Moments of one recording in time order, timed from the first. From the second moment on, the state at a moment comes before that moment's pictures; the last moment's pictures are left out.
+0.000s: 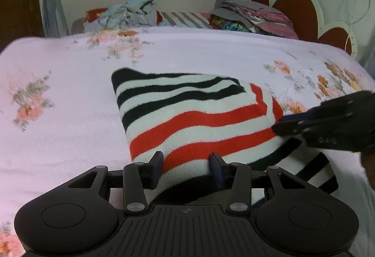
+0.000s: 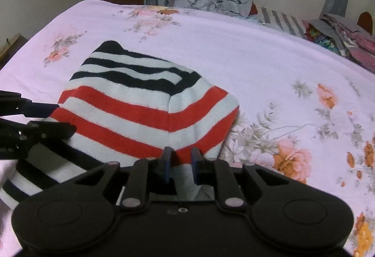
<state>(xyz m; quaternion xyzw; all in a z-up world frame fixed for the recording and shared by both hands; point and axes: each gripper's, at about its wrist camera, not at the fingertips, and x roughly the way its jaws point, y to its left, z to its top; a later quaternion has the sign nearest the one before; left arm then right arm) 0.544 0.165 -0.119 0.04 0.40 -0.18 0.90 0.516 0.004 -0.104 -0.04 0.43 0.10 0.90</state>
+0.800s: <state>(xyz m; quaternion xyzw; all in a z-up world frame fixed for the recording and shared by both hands) 0.438 0.166 -0.129 0.04 0.41 -0.10 0.90 0.432 -0.011 -0.121 -0.05 0.45 0.14 0.88</state>
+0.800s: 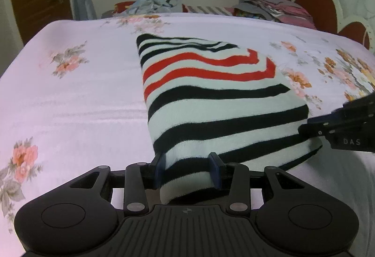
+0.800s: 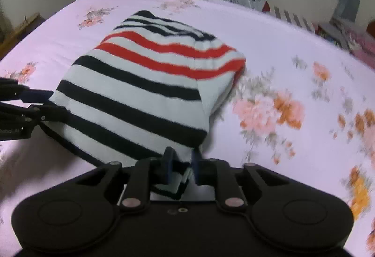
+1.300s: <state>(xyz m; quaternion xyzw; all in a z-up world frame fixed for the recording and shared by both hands) 0.379 0.157 -0.109 0.03 0.39 -0.06 0.92 0.365 -0.035 -0.082 -0.01 0.41 0.14 0.90</state>
